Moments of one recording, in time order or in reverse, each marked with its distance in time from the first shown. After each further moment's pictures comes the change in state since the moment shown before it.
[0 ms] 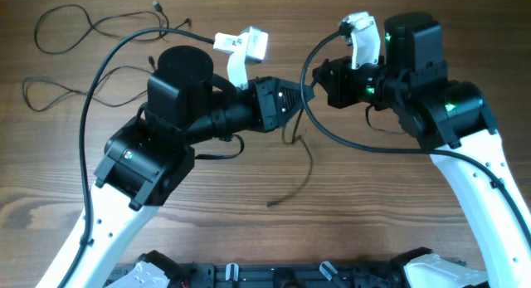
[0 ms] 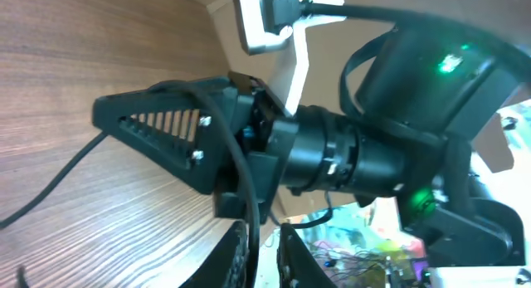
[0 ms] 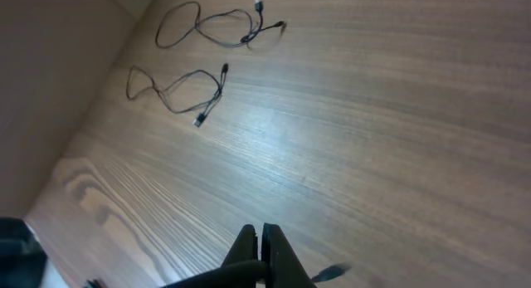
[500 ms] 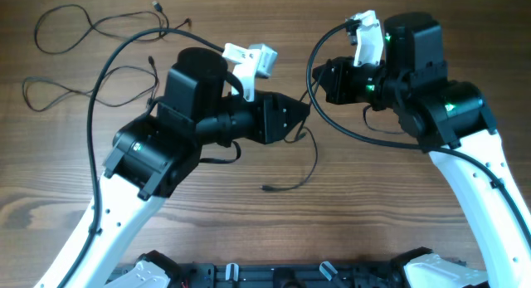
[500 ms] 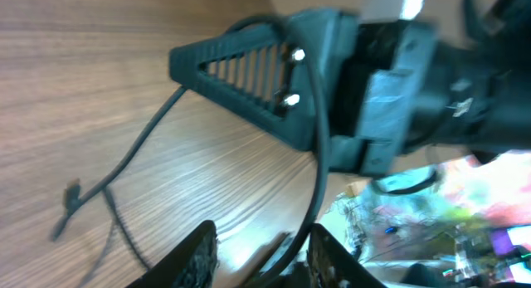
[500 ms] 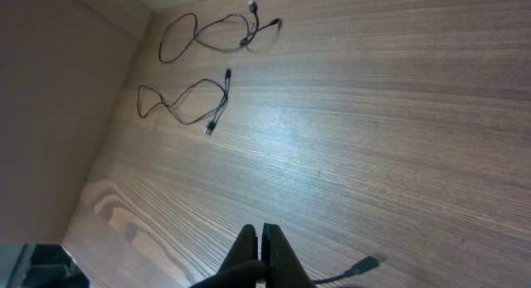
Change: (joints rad) left arm 0.000 0.039 0.000 -0.193 -0.040 0.268; right arm 0.000 0.000 0.000 0.000 -0.001 0.134
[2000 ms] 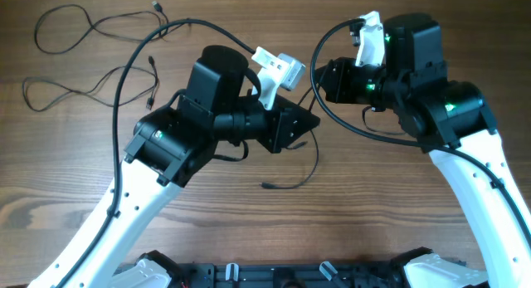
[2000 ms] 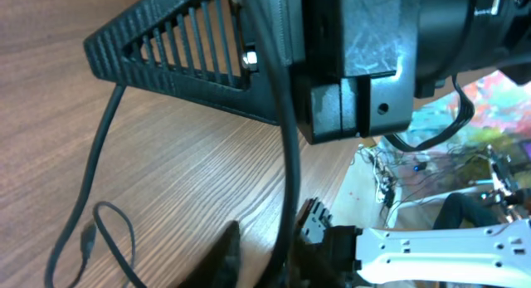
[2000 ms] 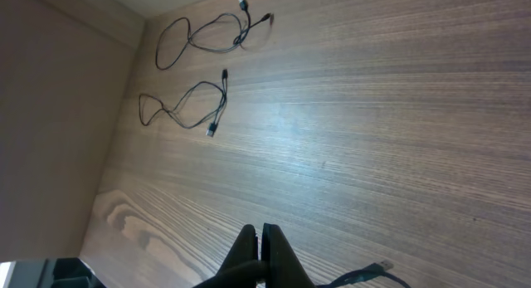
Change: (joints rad) left arm -0.035 0.063 0.000 -0.001 0.081 0.248; right arm 0.000 0.000 0.000 -0.016 0.010 0.085
